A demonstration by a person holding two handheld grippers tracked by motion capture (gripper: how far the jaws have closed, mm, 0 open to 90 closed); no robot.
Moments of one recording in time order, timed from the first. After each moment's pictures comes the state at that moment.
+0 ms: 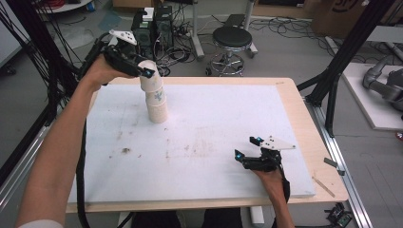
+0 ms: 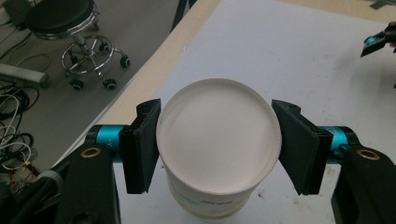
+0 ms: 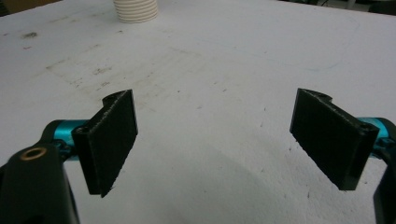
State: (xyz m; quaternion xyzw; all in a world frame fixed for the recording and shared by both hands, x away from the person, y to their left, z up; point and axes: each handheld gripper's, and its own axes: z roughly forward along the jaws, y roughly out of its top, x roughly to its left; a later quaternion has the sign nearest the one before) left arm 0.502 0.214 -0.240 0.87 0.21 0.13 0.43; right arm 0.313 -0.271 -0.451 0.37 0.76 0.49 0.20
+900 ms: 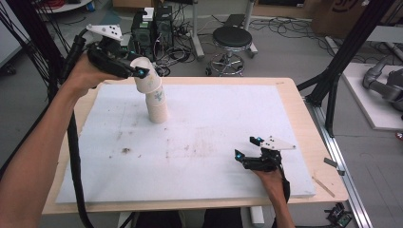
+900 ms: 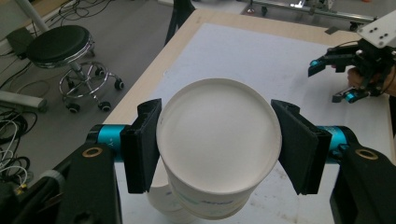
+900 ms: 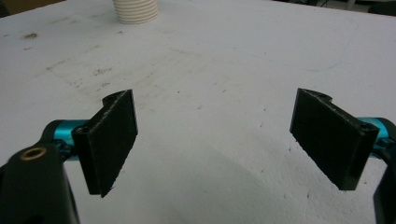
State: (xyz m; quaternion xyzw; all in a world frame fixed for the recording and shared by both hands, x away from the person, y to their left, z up) left arm 0.435 0.215 -0.202 0.85 0.18 0.14 0.47; right arm 0.313 -0.271 -0.451 0.36 0.76 0.50 0.20
